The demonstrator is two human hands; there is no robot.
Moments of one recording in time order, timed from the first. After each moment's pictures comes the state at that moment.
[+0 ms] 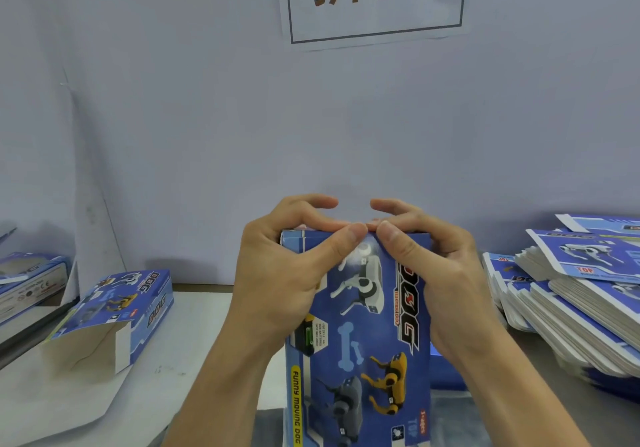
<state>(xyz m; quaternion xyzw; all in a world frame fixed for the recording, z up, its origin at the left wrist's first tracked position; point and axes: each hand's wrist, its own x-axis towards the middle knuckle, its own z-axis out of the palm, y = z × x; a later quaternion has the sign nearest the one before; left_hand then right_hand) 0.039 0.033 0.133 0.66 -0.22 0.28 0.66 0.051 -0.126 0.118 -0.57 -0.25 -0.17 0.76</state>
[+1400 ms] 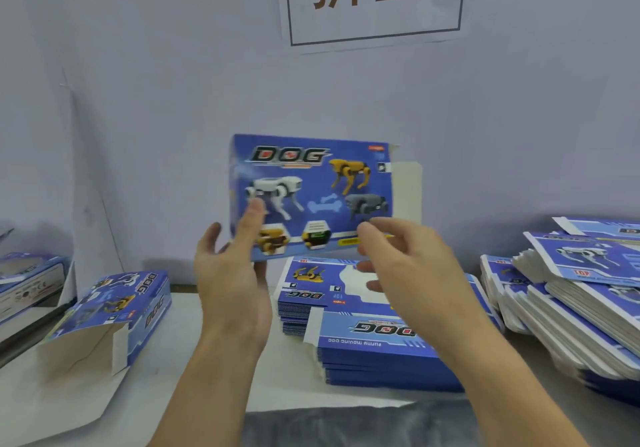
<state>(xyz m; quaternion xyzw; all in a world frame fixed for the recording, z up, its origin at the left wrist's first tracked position) 0.067 0.053 0.119 0.38 -0.02 0.28 0.88 0.048 -0.109 0.130 -0.77 -0.11 -0.19 0.59</state>
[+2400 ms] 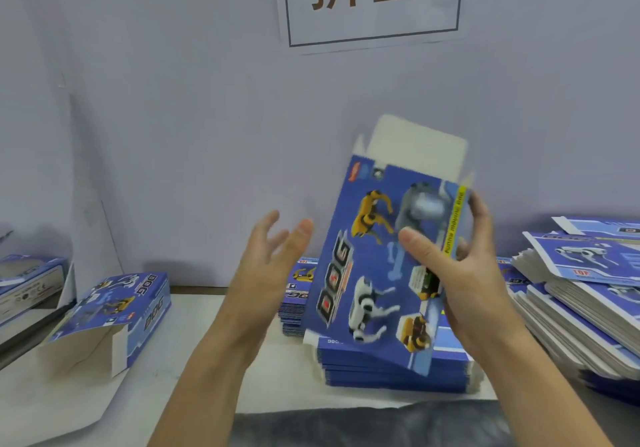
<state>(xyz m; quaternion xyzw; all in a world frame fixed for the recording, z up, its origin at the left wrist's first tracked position) 0.064 0.056 0.109 0.68 -0.10 0.14 0.71 0.079 -0.159 0.098 -0.61 -0.15 -0.22 0.75</state>
